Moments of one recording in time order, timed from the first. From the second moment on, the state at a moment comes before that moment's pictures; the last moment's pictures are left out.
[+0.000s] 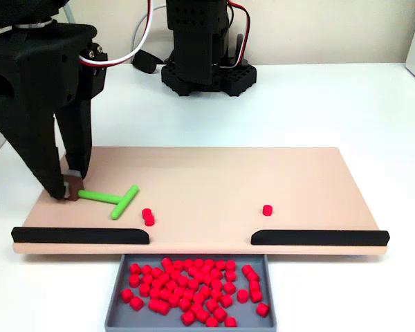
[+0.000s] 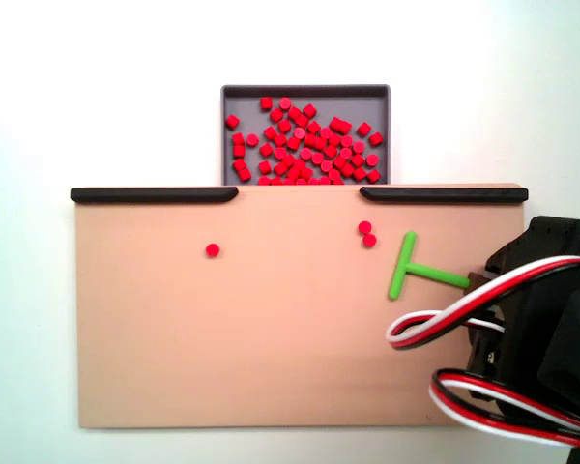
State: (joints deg) arm 23.3 60.4 66.8 81.3 -184.2
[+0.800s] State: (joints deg) arm 16.3 58.0 65.0 80.6 -184.2
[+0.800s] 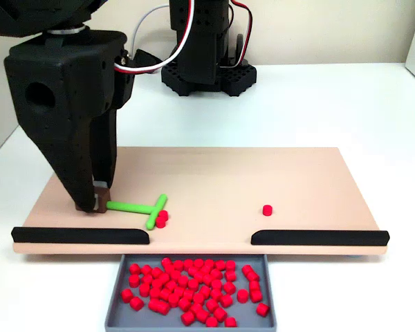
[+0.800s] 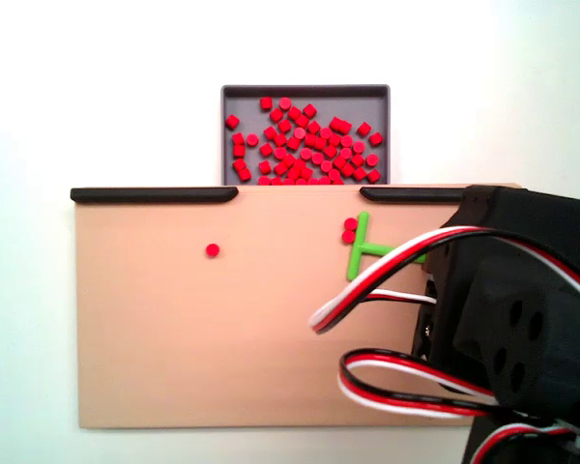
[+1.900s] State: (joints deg) arm 16.3 61.8 66.4 83.1 -173.5
